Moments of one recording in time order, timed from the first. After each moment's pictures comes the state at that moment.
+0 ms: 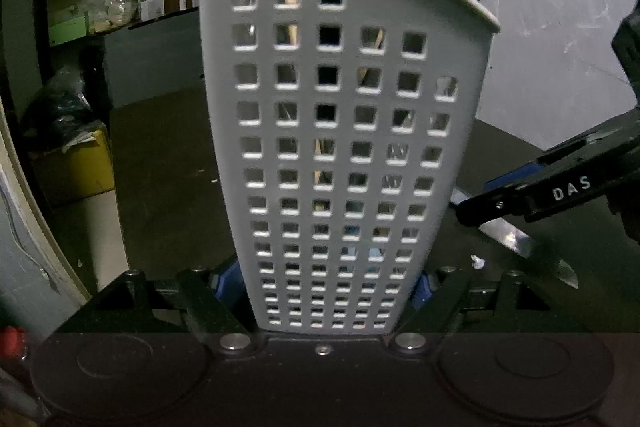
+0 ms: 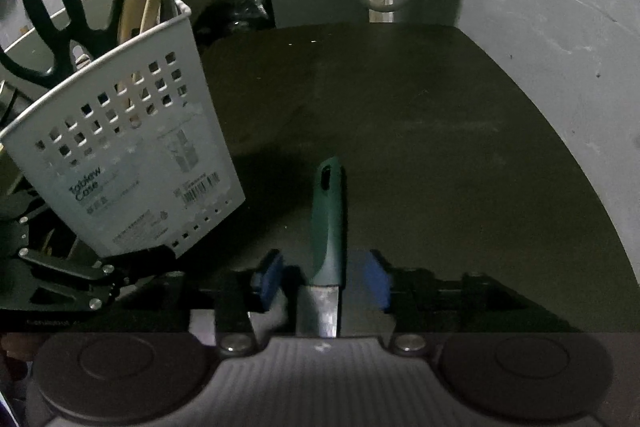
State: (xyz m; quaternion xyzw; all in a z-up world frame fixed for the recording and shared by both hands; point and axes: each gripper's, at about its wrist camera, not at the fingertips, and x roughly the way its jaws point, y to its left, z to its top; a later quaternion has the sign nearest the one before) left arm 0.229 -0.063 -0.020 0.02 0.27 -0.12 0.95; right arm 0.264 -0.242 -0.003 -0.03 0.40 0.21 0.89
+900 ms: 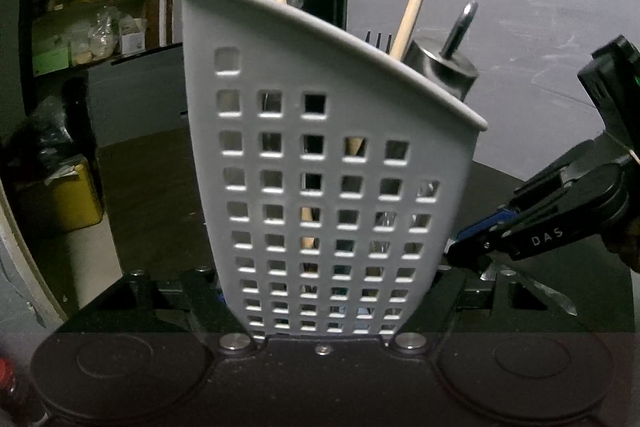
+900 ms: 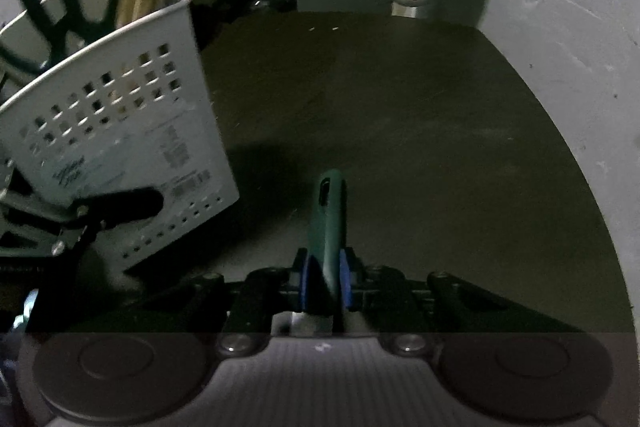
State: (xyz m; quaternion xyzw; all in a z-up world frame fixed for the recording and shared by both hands) left arm 0.228 -0.048 -0.010 0.02 0.22 -0.16 0.96; right arm 0.267 -0.230 0.000 -0.09 0.41 0.24 0.88
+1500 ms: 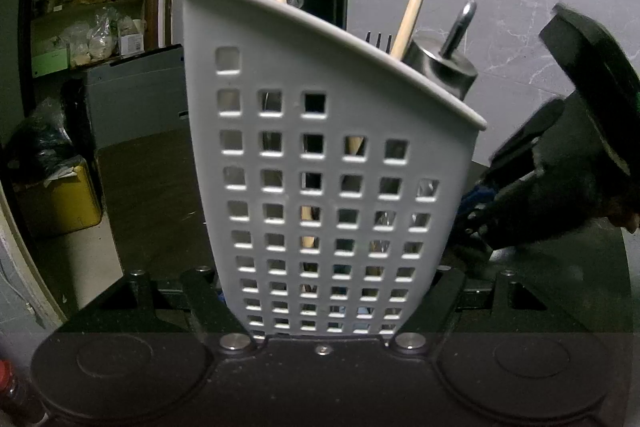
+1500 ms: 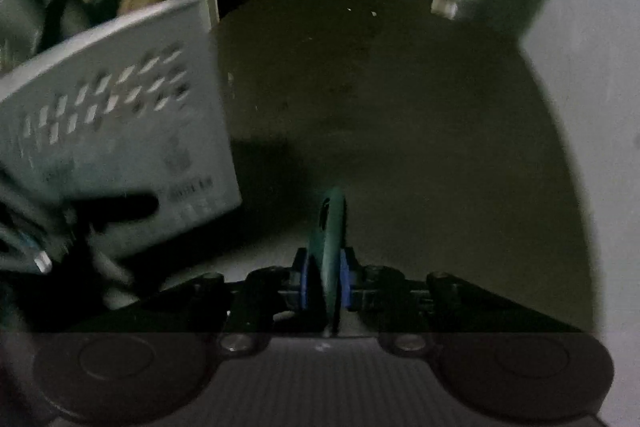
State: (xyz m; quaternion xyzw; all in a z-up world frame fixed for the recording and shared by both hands) left arm 0.235 -0.045 -0.011 0.02 0.22 -0.16 0.96; right arm 0.279 -0.191 0.009 -0.23 0.41 0.24 0.85
